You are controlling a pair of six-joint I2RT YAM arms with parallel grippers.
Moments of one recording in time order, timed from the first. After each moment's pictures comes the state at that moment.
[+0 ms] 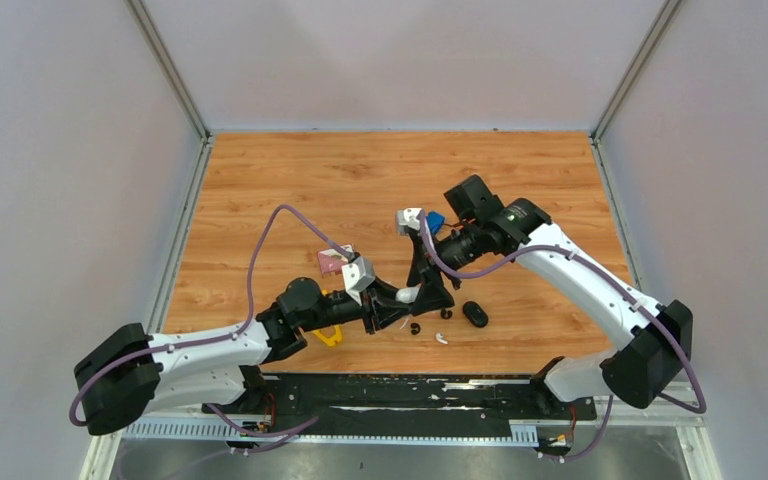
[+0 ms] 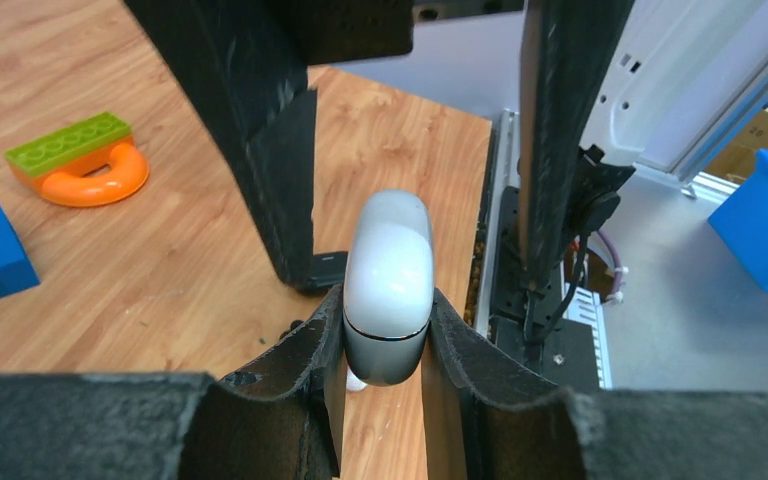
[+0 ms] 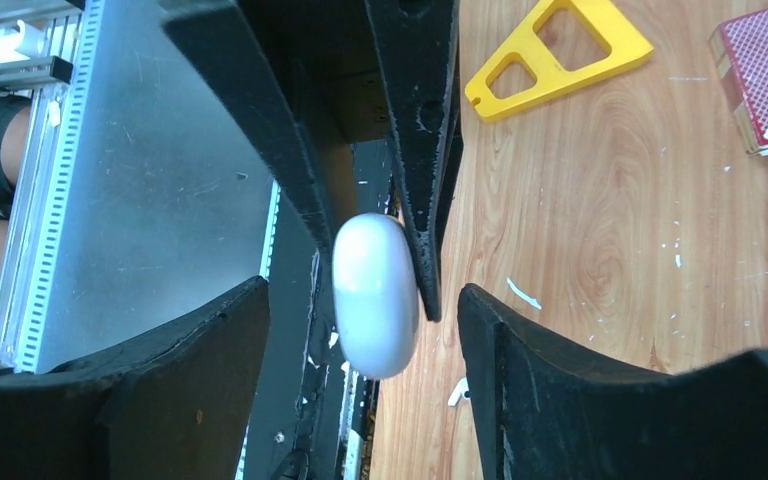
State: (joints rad) left arm -1.02 1.05 0.34 0.77 0.31 -0.26; right arm 0.66 1.37 1.30 -0.96 -0.99 -0.54
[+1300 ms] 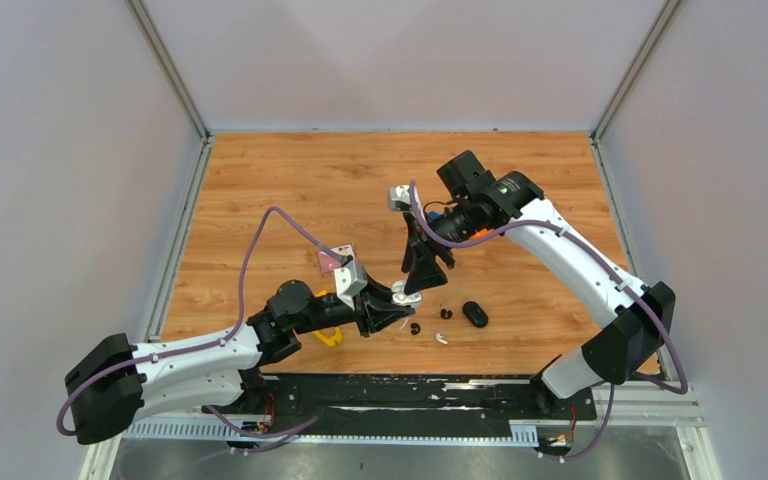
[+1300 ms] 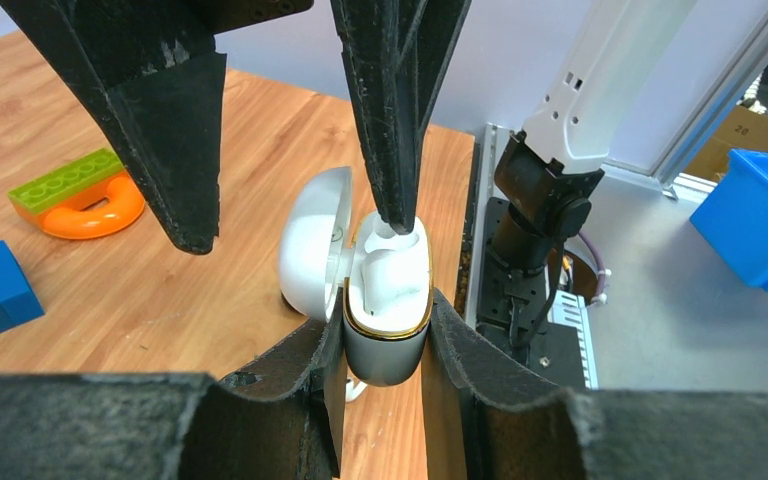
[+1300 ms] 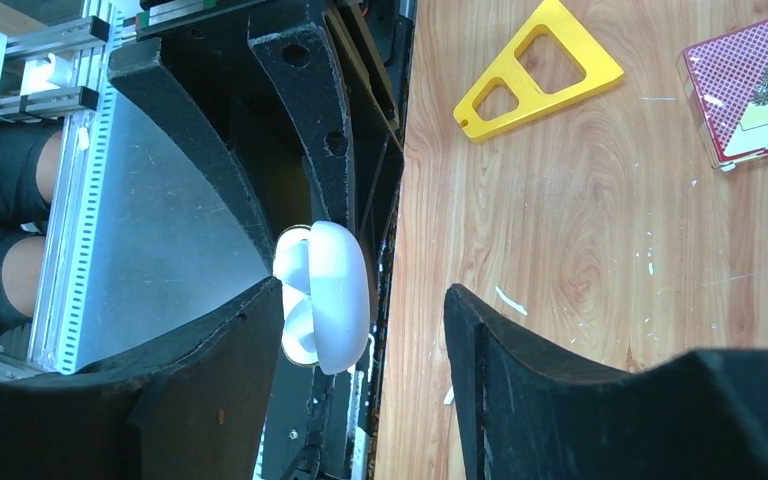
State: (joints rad) left arm -1.03 0.96 0.35 0.73 0.33 -0.23; right arm 0.64 1.52 1.53 -1.11 -1.00 -0.54
